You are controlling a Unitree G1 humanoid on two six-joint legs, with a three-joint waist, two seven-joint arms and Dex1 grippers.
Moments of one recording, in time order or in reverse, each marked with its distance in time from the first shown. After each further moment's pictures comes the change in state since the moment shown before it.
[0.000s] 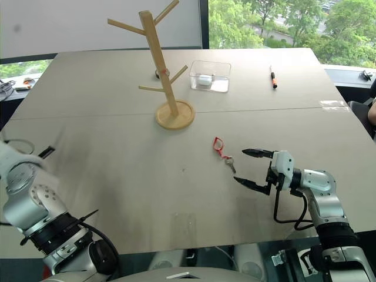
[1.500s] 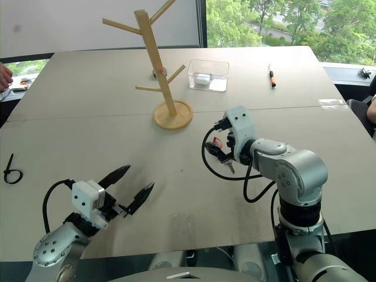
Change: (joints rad) left arm 0.870 0.163 -0.661 -0.204 -0.214 -0.771 -1.113; right arm -0.393 0.362 -0.022 -0.785 0.061 1.858 -1.055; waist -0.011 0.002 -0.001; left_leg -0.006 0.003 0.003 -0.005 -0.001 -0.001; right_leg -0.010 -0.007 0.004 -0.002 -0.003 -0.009
